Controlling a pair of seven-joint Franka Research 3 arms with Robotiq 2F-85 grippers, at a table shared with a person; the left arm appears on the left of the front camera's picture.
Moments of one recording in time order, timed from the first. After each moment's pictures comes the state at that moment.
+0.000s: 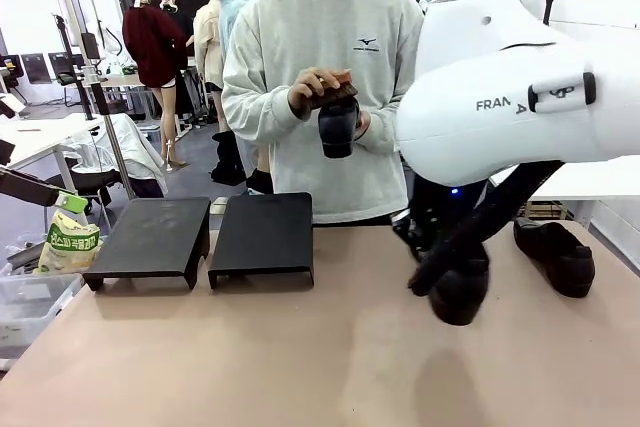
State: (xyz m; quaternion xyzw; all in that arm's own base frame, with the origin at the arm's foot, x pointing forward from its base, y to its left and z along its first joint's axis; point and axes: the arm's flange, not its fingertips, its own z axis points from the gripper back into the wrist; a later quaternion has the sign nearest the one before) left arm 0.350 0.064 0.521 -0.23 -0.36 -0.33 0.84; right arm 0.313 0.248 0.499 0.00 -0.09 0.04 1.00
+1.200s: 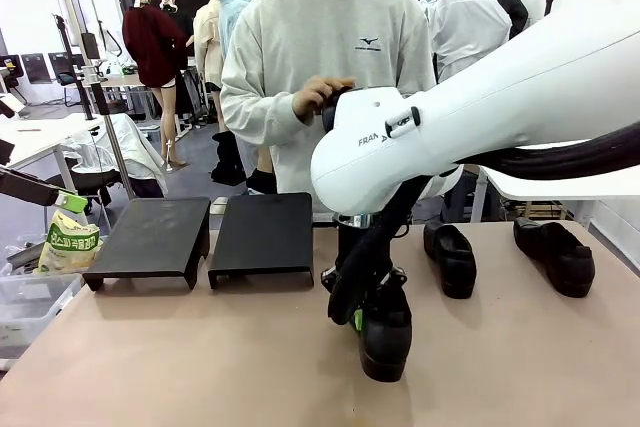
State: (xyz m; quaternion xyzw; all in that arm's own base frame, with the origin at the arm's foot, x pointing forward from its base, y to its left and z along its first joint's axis) left arm 0.349 0.064 0.521 -0.23 -0.36 -0.33 0.84; right arm 0.361 0.341 0.390 0.01 0.08 0.04 1.00
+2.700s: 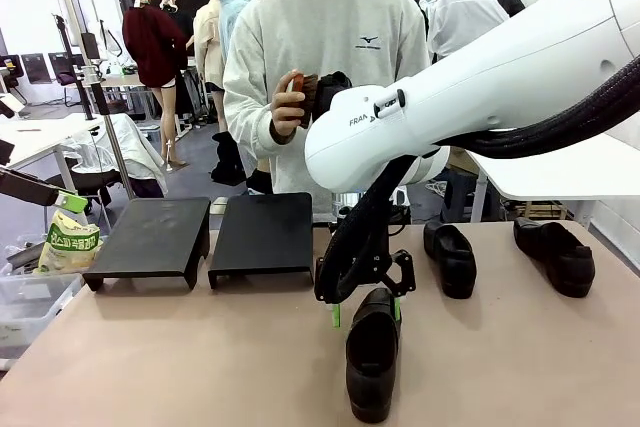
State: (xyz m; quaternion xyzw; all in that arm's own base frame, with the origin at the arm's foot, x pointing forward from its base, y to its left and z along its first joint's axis) left arm 0.349 0.065 0.521 -0.23 -0.36 -0.33 0.84; right arm 0.377 0.342 0.392 0.01 0.14 0.08 0.99
